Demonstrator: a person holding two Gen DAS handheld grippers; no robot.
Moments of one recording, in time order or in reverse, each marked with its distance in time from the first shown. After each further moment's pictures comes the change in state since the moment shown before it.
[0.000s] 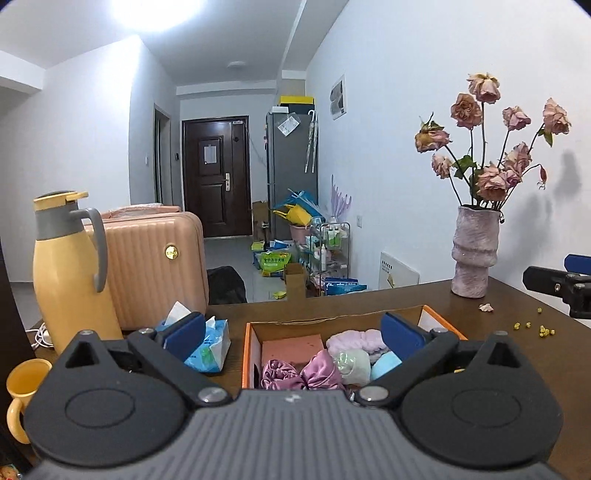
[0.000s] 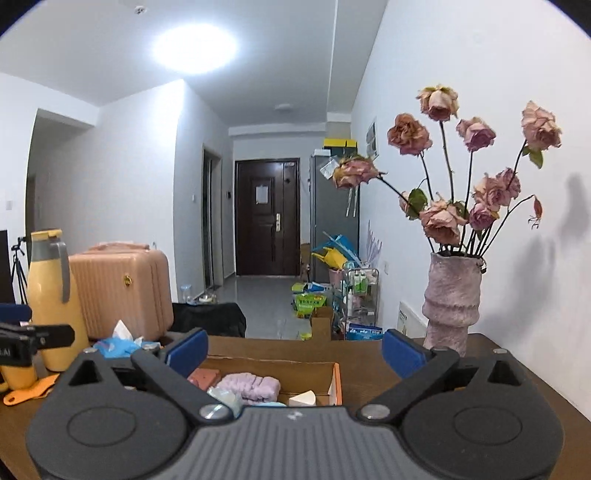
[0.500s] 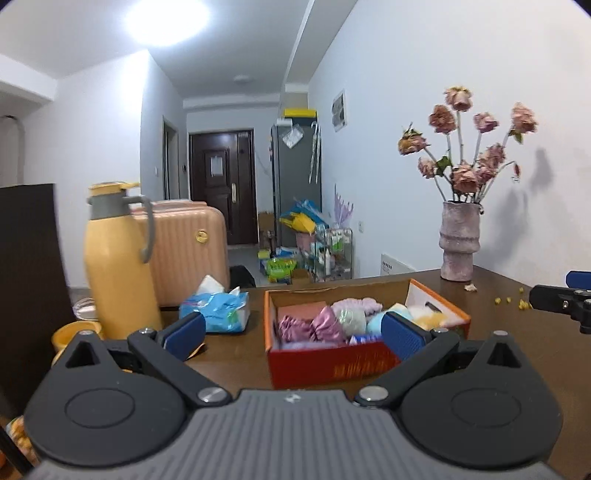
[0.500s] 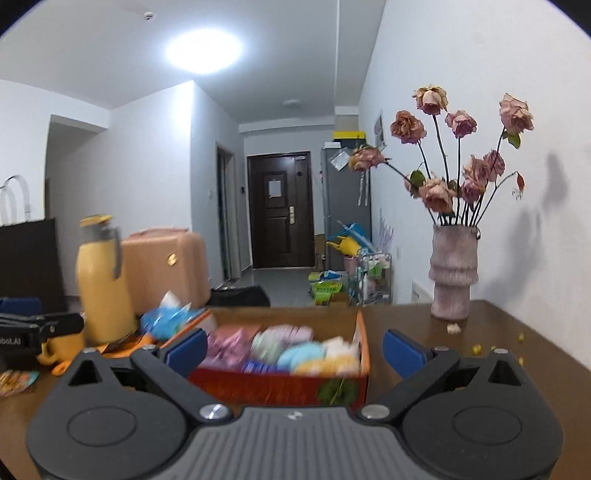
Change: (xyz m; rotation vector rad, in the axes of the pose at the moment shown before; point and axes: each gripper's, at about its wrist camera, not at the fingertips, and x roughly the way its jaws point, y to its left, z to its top) left arm -0.130 0.015 -0.075 0.015 -0.058 0.020; right arm -0.117 0.035 -0.067 0.027 0.029 0.054
